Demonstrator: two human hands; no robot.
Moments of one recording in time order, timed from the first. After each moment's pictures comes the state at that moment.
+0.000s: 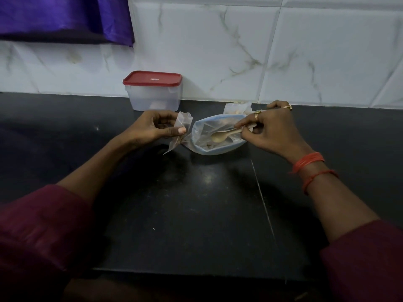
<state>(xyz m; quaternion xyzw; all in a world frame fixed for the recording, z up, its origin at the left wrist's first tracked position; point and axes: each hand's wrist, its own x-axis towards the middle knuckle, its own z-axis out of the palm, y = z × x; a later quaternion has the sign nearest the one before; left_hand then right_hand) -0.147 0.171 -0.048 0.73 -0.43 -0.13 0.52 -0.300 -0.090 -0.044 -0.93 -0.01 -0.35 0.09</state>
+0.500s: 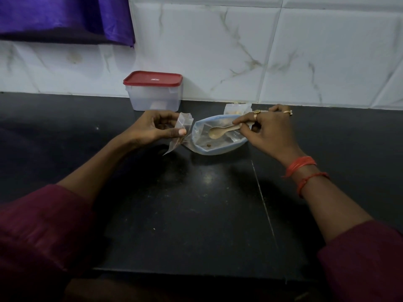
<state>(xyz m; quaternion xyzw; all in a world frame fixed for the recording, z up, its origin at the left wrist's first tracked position) -0.145 0.172 -0.047 0.73 -0.44 -0.13 0.51 -0.296 -0.084 -0.054 -0.92 0.03 -0.37 0.11</state>
